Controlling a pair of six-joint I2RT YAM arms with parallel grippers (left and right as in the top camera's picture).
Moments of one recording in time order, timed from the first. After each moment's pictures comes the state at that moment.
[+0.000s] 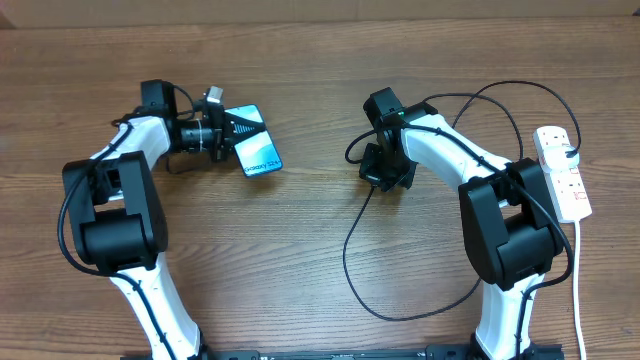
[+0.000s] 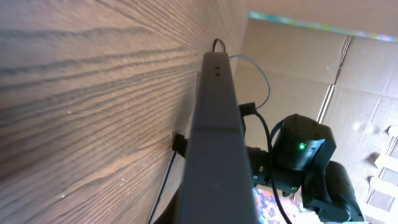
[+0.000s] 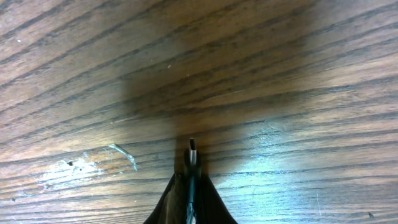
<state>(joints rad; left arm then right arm) 0.14 2.17 1.41 -0.55 1.25 -0.42 0.39 2.09 1.45 -0.89 -0.12 0.69</state>
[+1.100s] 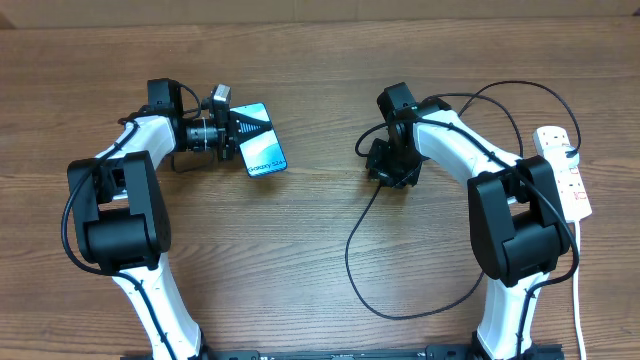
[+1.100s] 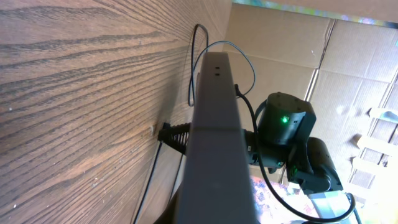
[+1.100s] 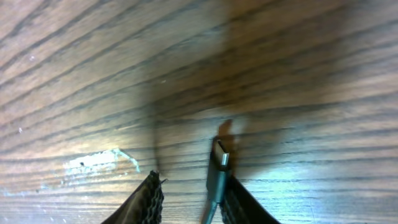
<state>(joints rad) 0.12 2.17 1.41 -0.54 1.33 -0.42 0.33 2.09 1.45 -0.89 -0.21 0.67</state>
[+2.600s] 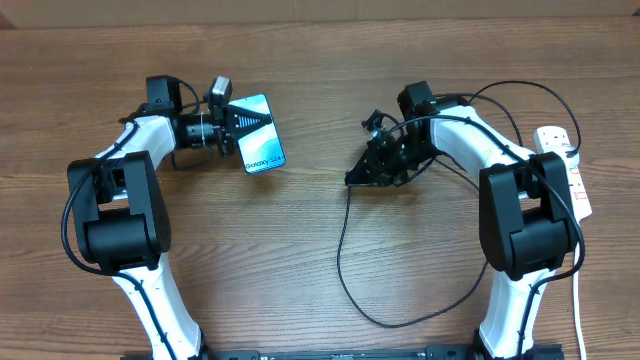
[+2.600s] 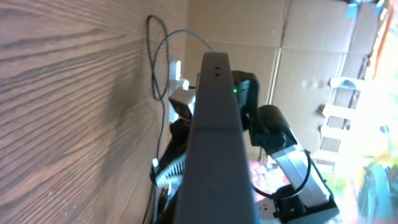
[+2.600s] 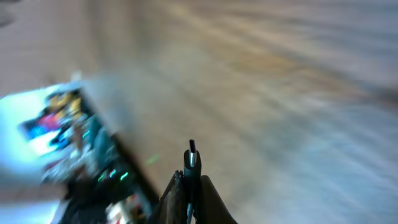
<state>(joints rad) 0.12 2.17 1.41 -0.45 1.49 -0.42 0.25 2.10 1.45 -0.96 -0.93 0.01</state>
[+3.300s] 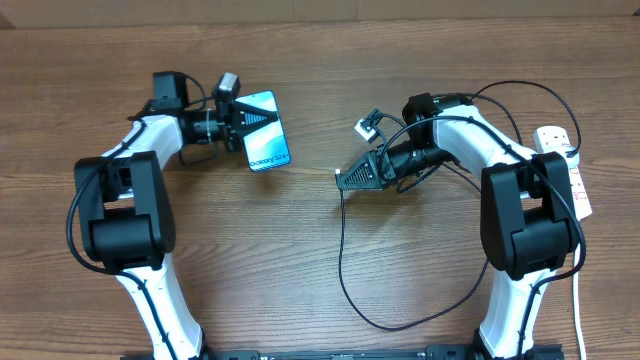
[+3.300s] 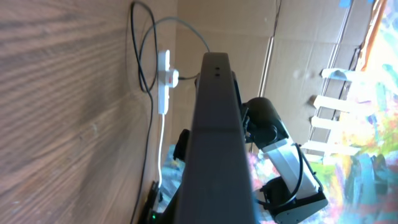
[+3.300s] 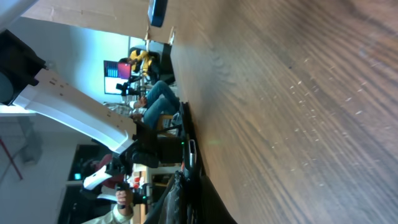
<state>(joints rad) 0.08 2.17 1.41 -0.38 1.53 -0.51 0.25 2.10 1.45 -1.19 -1.29 -0.51</state>
